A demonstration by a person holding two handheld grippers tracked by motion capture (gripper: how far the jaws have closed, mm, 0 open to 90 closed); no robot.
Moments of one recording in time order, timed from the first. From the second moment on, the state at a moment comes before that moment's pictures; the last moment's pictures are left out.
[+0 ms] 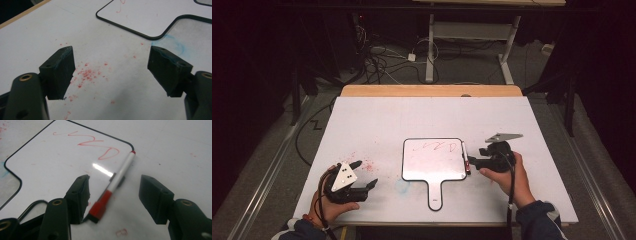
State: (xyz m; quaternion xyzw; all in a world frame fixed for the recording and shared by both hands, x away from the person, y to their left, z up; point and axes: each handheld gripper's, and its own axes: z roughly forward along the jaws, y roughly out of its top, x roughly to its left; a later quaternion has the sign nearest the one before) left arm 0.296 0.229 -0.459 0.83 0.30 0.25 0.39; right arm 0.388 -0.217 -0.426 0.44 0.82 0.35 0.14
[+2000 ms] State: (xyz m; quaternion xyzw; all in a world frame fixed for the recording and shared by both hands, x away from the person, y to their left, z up) left arm 0.314 0.144 -0.428 0.79 0.29 0.13 0.52; right arm 0.364 -0.144 -0.391 0.34 0.79 0.50 0.13
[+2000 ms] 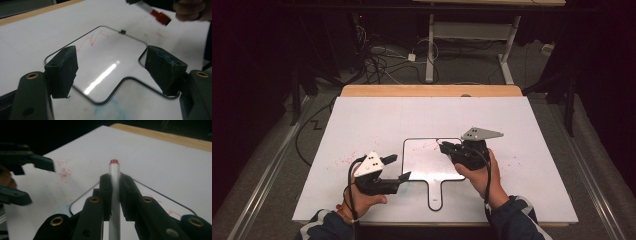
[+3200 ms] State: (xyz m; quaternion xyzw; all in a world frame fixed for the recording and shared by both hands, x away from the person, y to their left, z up) left arm 0.331 0.090 -0.432 0.80 0.27 0.10 0.52; right arm 0.329 -0.122 -0.392 0.27 0.76 0.56 0.15
